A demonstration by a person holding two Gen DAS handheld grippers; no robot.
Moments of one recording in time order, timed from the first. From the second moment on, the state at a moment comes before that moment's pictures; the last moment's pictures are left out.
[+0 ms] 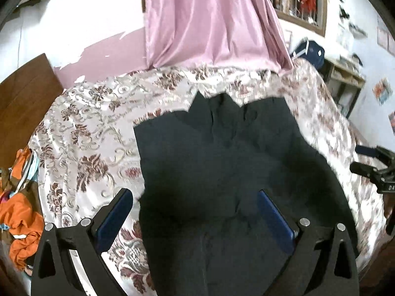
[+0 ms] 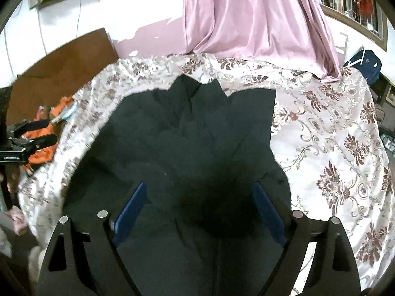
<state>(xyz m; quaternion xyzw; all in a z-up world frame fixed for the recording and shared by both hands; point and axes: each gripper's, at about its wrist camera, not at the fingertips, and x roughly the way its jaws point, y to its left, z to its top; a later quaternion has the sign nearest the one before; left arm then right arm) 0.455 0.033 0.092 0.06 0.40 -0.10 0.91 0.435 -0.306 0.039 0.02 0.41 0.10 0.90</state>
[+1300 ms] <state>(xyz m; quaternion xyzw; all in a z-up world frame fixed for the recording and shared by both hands) 0.833 -0.018 -0.065 -0.10 0.42 -0.16 0.89 0.863 -0.251 -0.103 0.18 0.46 0.07 0.87</state>
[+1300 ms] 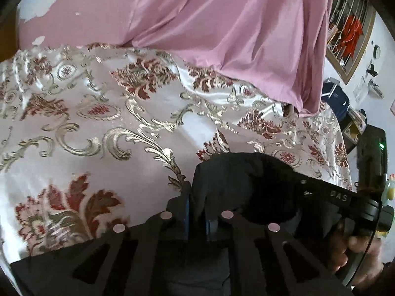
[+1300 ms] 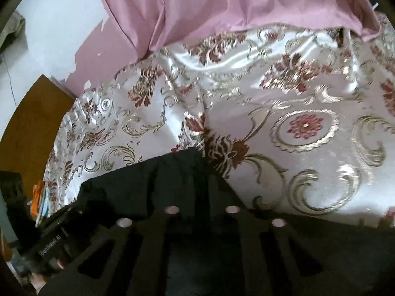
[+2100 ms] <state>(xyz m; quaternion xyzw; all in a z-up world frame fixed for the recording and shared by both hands) 0.690 0.008 -0.074 -0.01 0.45 -0.24 0.86 0.690 -0.293 -0.076 0.00 0.42 0.15 0.89</state>
